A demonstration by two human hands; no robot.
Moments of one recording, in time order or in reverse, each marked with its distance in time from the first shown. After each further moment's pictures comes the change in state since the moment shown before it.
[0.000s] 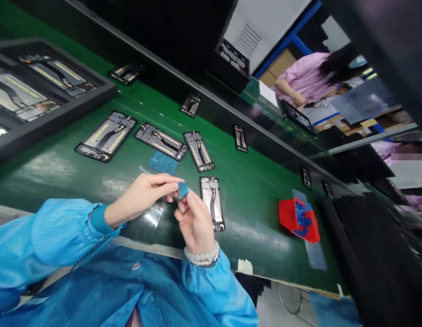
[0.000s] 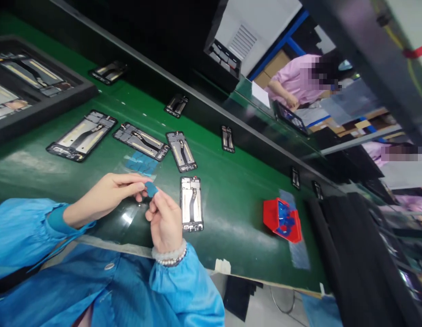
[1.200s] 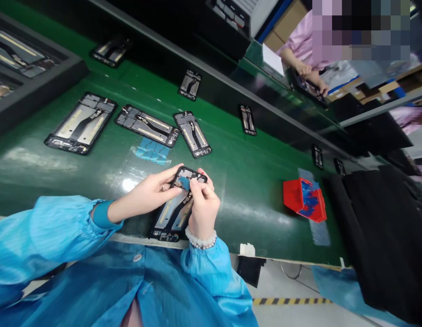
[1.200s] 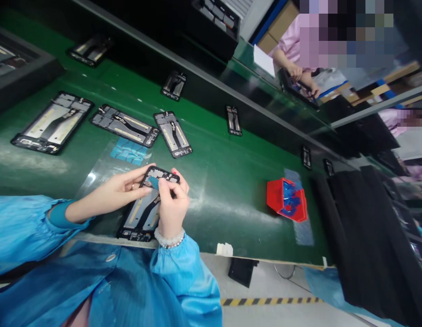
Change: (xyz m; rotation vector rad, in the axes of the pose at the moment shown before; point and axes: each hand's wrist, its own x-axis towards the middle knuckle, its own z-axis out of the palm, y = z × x) left_hand 0.012 -0.027 0.023 0.075 -0.260 -0.062; right_hand 0.020 0.010 -0.035 -0.533 0.385 -0.543
